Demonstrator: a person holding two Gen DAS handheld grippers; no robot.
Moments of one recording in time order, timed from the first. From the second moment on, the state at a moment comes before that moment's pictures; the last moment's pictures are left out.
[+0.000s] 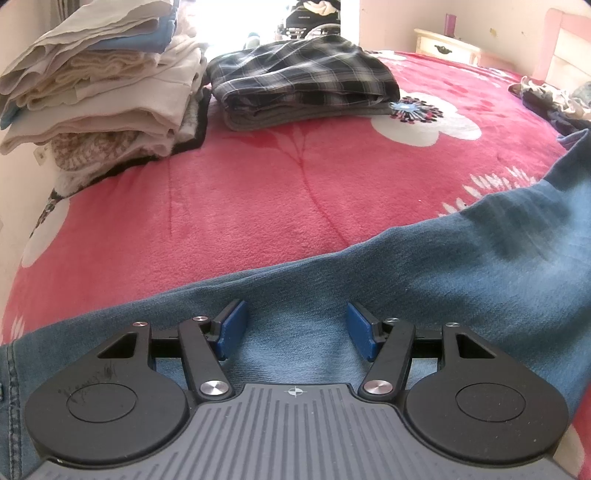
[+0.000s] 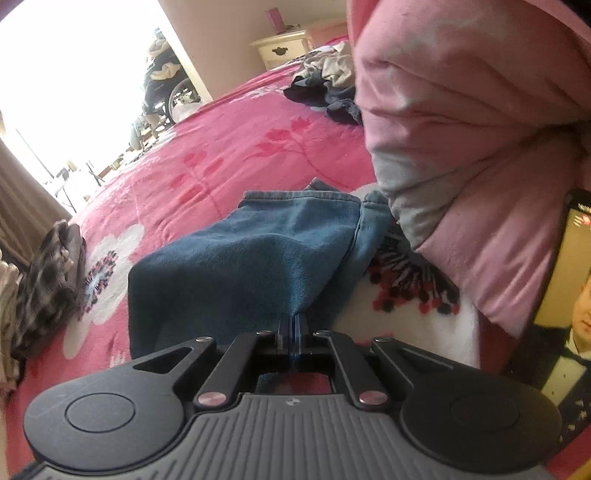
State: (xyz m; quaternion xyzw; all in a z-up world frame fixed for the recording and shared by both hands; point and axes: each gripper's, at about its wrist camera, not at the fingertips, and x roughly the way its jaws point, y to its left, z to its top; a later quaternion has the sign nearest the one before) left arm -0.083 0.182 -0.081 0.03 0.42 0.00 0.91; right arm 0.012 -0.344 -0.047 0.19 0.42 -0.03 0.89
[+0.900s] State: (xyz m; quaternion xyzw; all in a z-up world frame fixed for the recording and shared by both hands) left arm -0.085 0.180 -0.082 0.03 0.42 0.00 0.91; right arm 0.033 -0.260 -0.048 -0.03 0.37 0.11 0.92
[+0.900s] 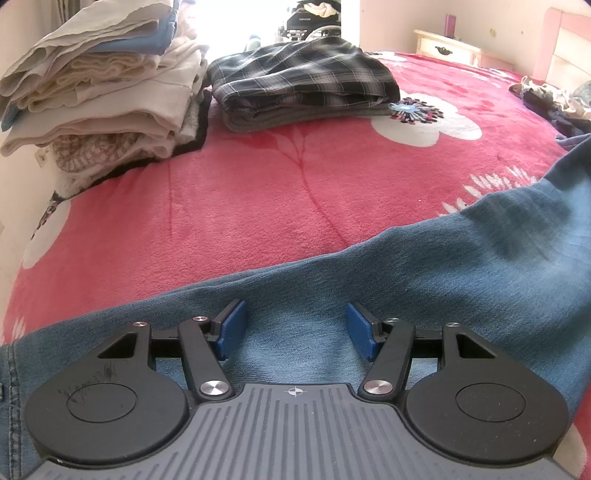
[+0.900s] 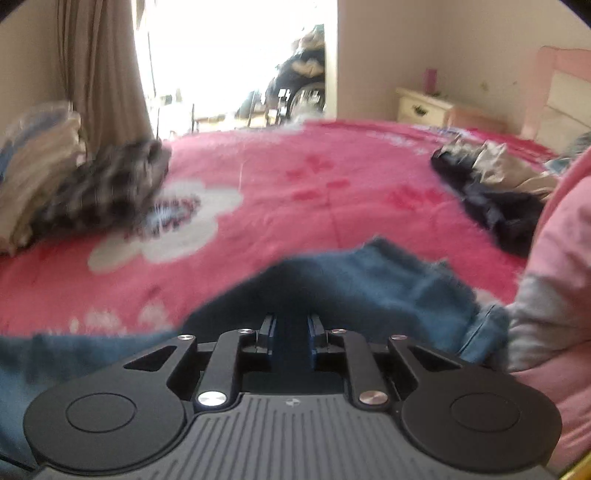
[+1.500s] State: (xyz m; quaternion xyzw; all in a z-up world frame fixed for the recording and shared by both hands) left arm -0.095 0.194 -0.062 0.00 0.42 0.01 0.91; right arm 0.031 -0.270 -0.012 0.01 0.33 0.08 0.94
